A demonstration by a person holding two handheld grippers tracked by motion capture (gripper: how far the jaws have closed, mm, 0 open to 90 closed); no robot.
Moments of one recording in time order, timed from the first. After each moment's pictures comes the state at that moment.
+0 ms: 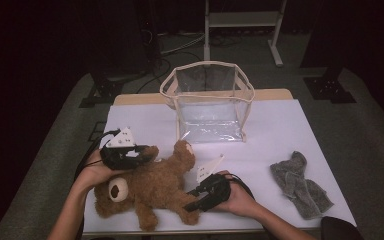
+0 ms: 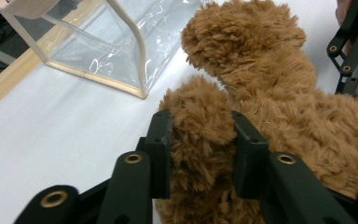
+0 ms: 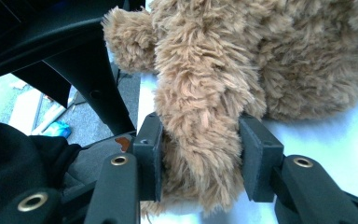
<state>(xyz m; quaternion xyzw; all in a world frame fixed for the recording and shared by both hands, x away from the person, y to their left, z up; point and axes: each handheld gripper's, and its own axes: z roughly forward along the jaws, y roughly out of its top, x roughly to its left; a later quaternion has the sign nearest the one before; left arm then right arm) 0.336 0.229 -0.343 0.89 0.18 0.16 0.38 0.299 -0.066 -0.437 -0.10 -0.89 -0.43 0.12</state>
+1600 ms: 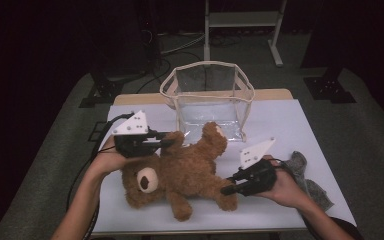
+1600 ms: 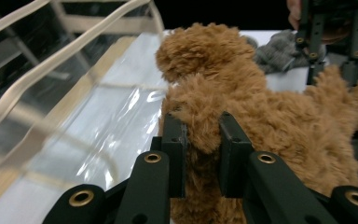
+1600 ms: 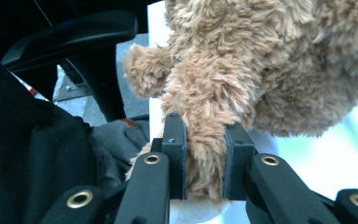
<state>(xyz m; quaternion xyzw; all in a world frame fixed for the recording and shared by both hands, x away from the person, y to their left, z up) 0.333 0.166 -0.282 0.86 0.08 0.15 0.48 0.288 -0.168 -0.354 -0.10 -0.89 -0.44 0.06</state>
